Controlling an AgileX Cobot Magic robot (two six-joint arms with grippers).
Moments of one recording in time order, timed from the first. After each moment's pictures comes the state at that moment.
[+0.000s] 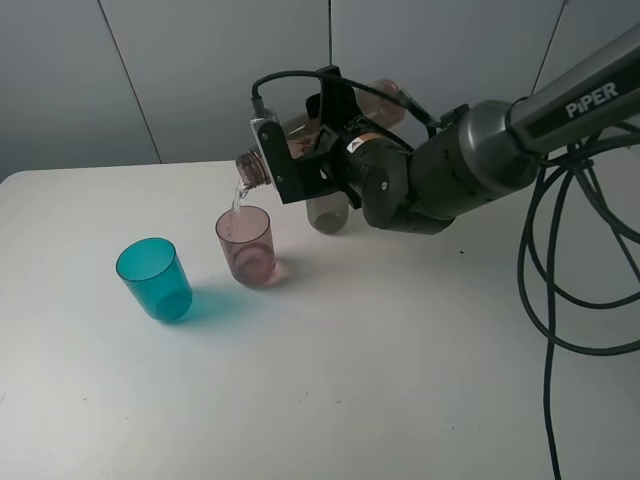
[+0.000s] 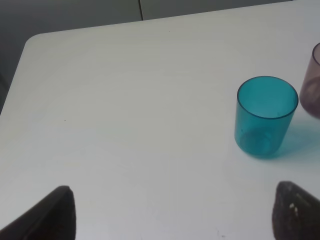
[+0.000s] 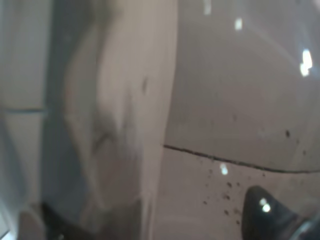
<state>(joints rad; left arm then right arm) -0.02 0.00 -0.51 0.01 1.08 0.06 0.74 2.02 -1.01 0.61 -0.75 -2.09</state>
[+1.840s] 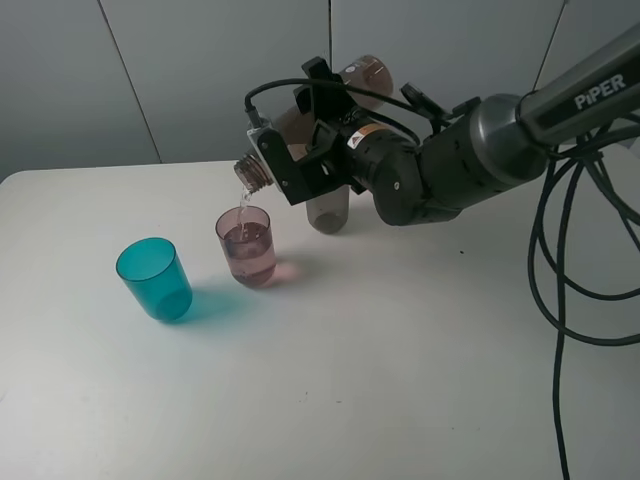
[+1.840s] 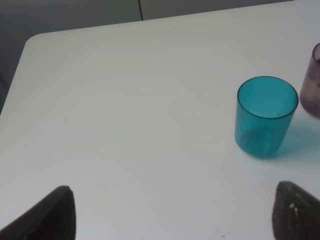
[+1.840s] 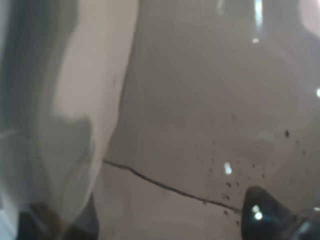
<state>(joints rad) -0.02 0.00 -0.51 0.01 1.08 0.06 0.71 2.02 -1.01 0.40 -0.77 -2.09</state>
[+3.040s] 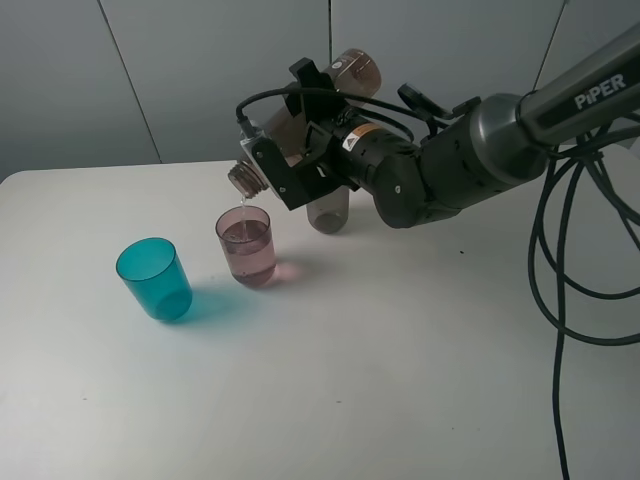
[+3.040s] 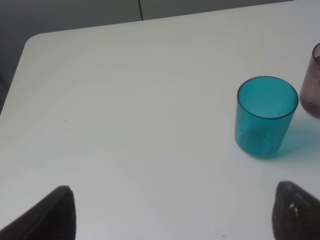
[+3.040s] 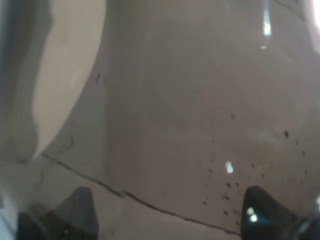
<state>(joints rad) -0.02 0.00 -0.51 0.01 1.08 0.06 0.71 2.02 -1.01 0.31 -0.77 -2.09</state>
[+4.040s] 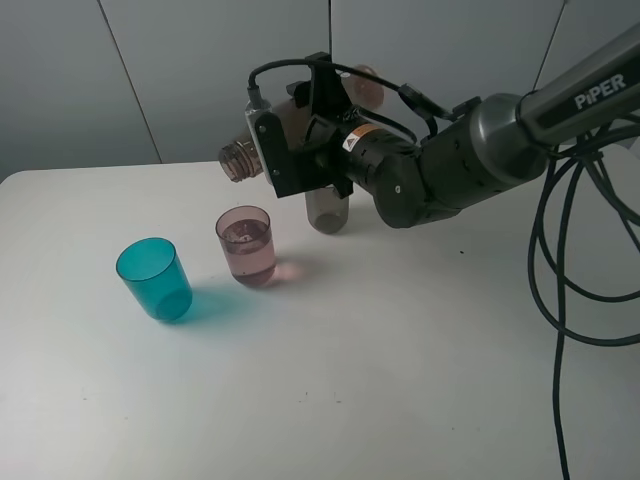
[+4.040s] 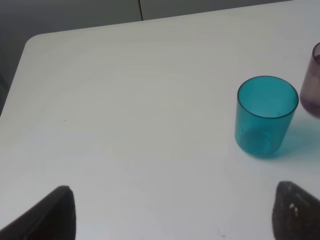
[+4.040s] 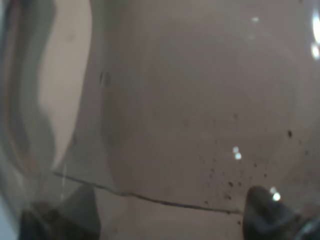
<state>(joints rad) -0.02 0.00 -0.51 0.01 1.08 0.06 0.71 2.02 -1.01 0.31 -0.76 -1.81</state>
